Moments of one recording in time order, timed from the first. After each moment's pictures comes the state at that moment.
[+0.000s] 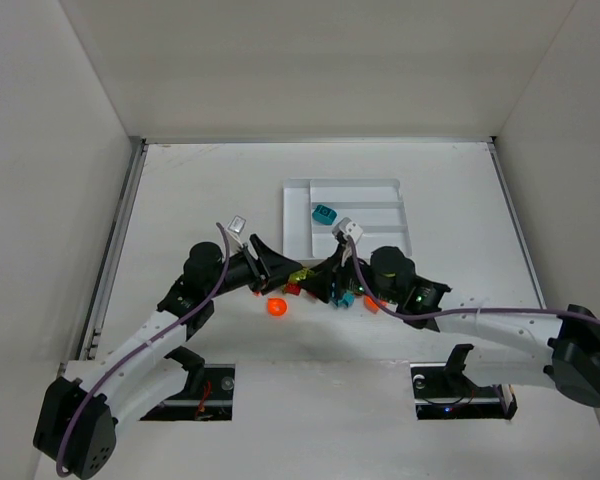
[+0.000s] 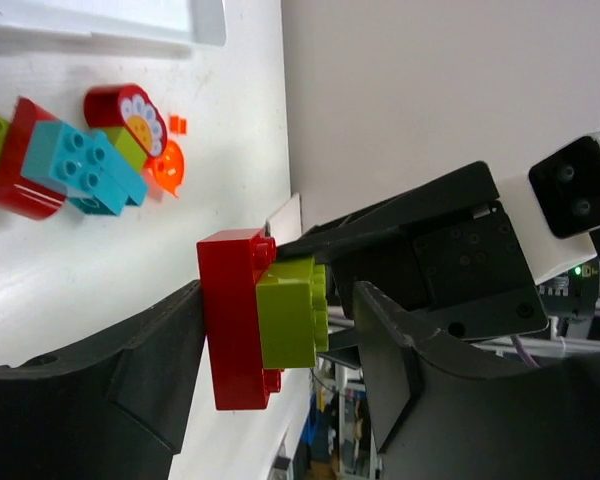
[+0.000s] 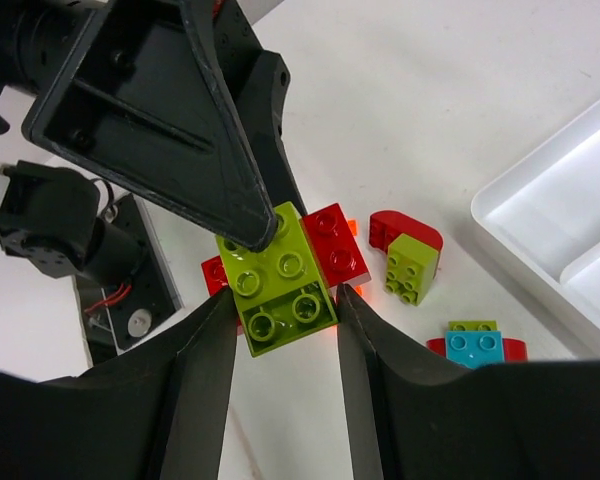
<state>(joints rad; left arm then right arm) -0.50 0.83 0.39 0.19 0.57 -1.26 0.98 1.13 0.62 0.34 -0.14 0.35</state>
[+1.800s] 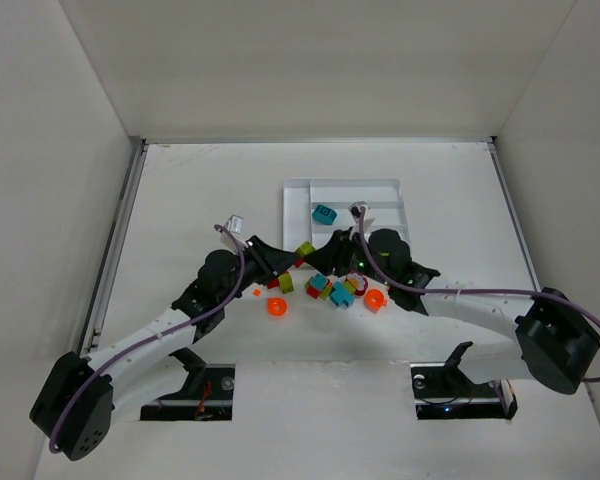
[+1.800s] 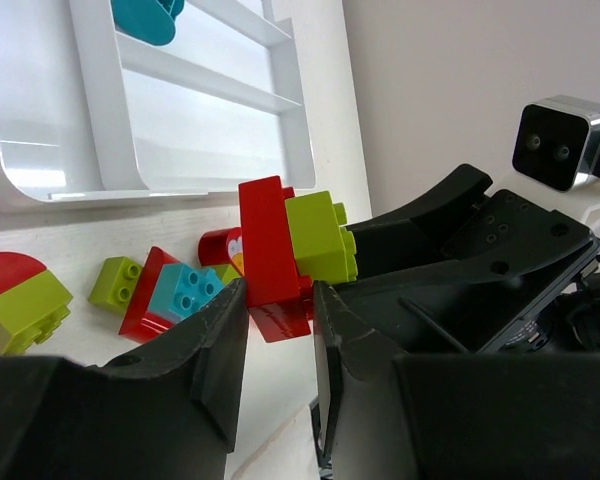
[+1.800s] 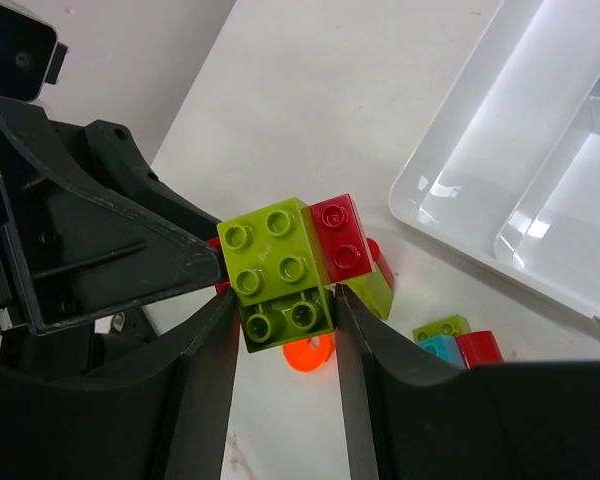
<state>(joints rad) -0.63 0.92 0.34 0.36 0.10 -1.08 0.82 1.30 0.63 0.45 -0.11 0.68</state>
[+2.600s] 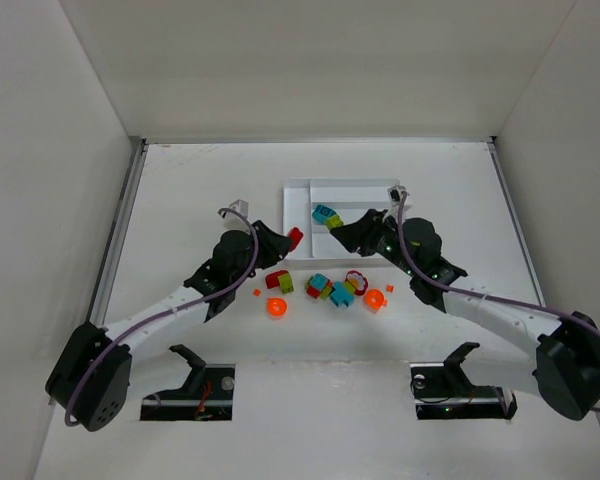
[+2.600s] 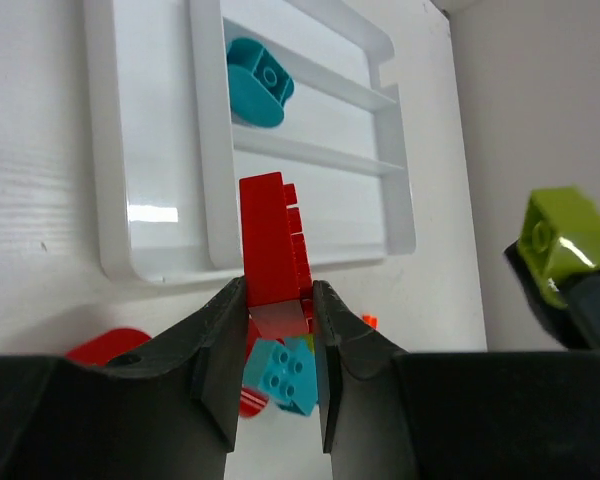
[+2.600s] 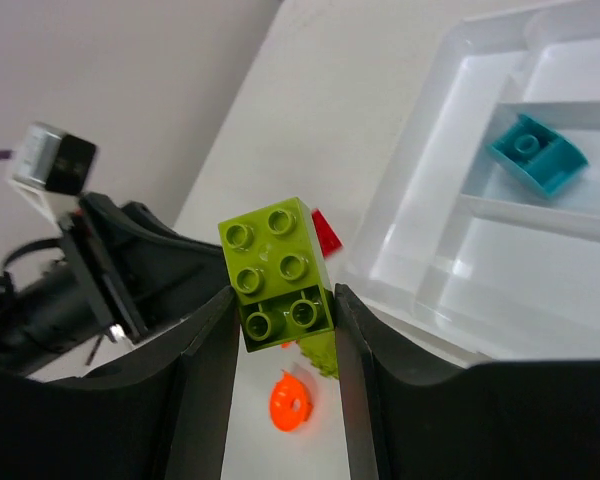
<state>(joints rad) -0.62 1.09 0.47 0.28 -0.07 -0.91 0.63 1.15 0.62 0.43 -0.12 0.72</state>
